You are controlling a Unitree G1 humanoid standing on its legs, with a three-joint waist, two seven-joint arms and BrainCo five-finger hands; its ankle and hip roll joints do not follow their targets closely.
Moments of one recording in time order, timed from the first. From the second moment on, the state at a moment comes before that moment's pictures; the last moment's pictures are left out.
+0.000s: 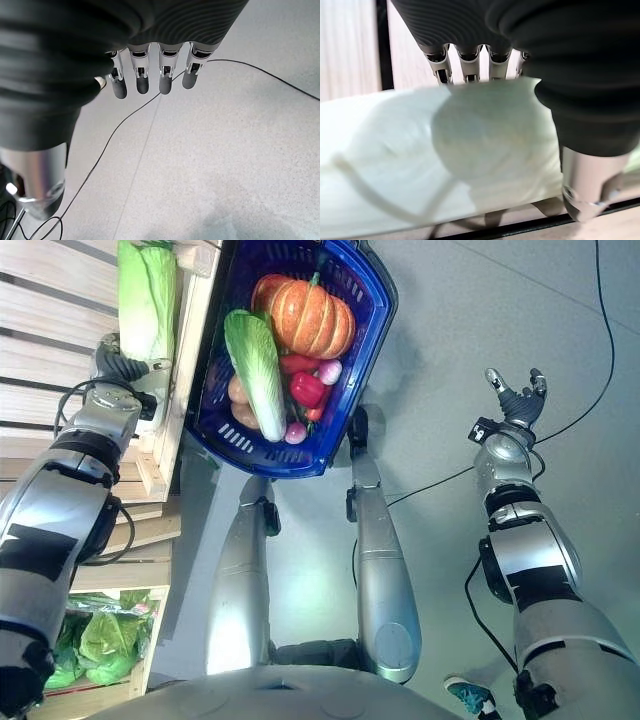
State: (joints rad) left arm -1.16 0.60 -0.47 1.39 -0.18 0.07 0.32; right arm -0.88 -0.52 0.24 1.25 0.67 -0.32 -0.41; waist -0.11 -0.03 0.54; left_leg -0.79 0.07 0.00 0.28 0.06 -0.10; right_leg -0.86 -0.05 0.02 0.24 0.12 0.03
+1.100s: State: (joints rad) left arm -1.11 0.61 -0.50 1.40 -0.18 -0.01 0.32; right arm -0.87 -0.50 0.25 1.22 0.74 -0.35 -0.32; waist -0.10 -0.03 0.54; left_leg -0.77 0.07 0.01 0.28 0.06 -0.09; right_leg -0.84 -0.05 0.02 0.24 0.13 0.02
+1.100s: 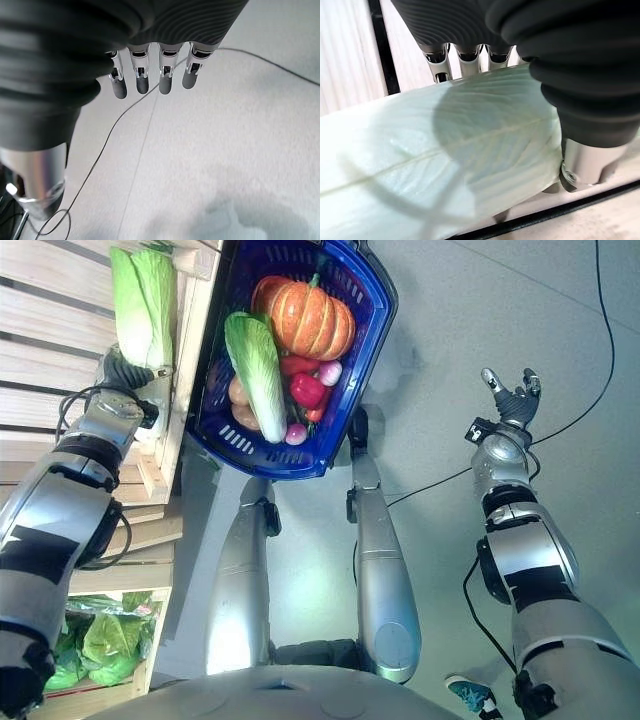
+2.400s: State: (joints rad) left arm -0.78 0.65 -0.47 0.51 0.20 -0.41 0.58; right arm -0.63 -0.43 0.32 0.35 0.91 -0.28 -0.01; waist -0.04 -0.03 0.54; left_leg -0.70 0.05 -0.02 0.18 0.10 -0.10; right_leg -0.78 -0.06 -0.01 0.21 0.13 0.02
